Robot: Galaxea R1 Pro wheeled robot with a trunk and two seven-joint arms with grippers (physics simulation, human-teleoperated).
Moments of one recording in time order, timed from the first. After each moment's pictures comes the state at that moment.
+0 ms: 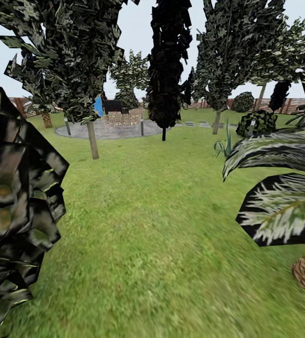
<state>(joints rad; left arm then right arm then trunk) 0.01 0.09 0.01 -0.02 0.01 0.01 -0.01 -0.06 -0.10 0.02 0.08 0.00 0.00 -0.01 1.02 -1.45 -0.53</state>
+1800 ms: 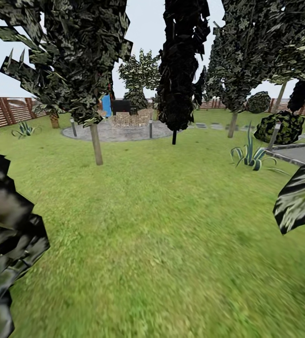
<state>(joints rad) 0.01 0.09 0.01 -0.02 0.01 0.01 -0.01 -0.06 -0.10 0.02 0.08 0.01 0.00 -0.01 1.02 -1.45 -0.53</state>
